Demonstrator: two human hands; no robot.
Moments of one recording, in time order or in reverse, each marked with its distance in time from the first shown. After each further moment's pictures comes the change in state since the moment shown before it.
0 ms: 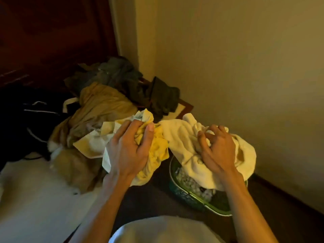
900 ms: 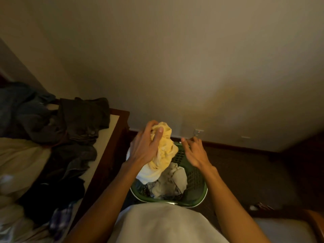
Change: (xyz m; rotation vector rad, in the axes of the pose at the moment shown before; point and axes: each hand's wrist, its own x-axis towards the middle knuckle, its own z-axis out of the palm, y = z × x) left_hand 0.031 0.101 0.287 -0.134 -0.918 -0.013; right_hand -0.010 0.251 0.038 0.204 -0.255 0.670
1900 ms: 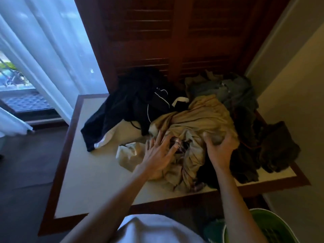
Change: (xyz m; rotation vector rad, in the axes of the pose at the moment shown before) left_hand -0.315 -0.310 -0.194 0.064 0.585 -0.767; right_hand -0.113 -0.393 0.306 0.238 -0.274 -0.690
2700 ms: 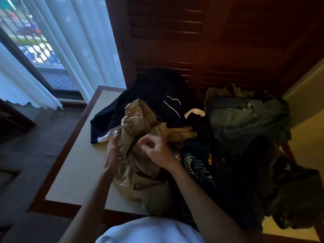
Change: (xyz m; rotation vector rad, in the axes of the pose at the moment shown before) left_hand -0.008 -0.055 -0.065 -1.195 0.630 -0.472; right_hand -0.005 -0.118 0.123 0.228 -1.119 -0.312
